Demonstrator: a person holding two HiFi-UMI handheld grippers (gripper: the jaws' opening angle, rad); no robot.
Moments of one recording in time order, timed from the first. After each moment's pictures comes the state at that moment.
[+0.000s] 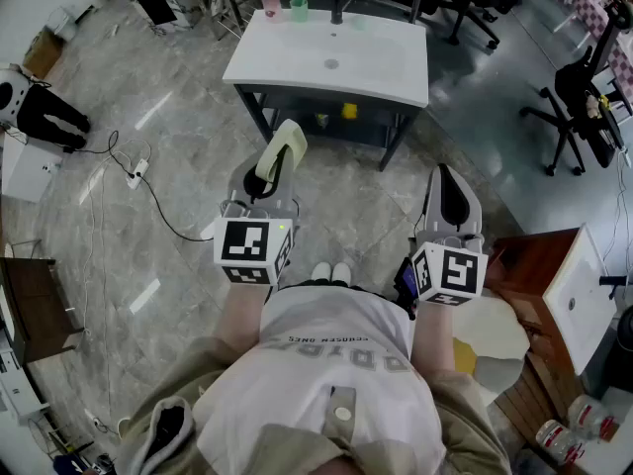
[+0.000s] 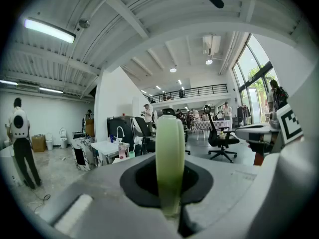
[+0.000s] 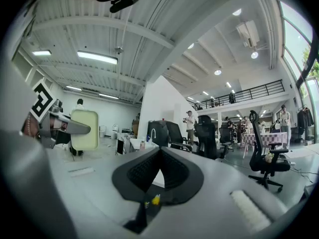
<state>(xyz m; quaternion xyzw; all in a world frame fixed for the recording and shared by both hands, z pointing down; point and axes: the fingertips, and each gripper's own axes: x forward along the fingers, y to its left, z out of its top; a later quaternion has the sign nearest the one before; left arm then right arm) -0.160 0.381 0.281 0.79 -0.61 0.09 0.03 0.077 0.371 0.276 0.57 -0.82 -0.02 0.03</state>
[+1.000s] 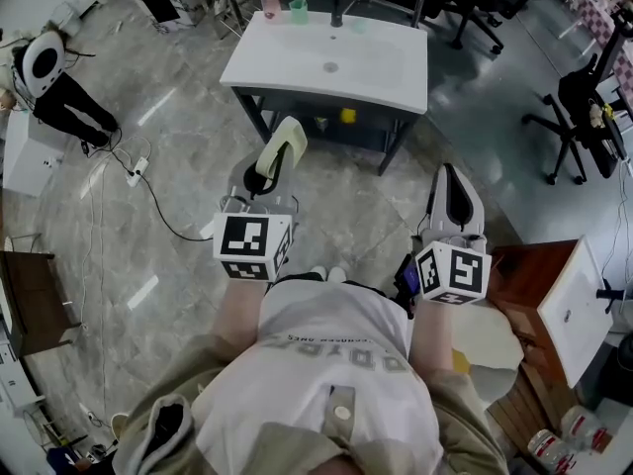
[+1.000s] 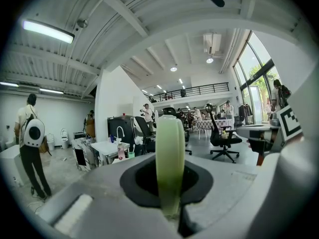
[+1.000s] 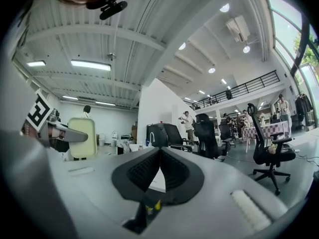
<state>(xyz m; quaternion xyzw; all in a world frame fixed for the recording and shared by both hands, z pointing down) -0.147 0.352 0.285 0.78 -0.62 0.10 0.03 0.100 0.339 0.278 0.57 -0.82 0.00 -0.01</state>
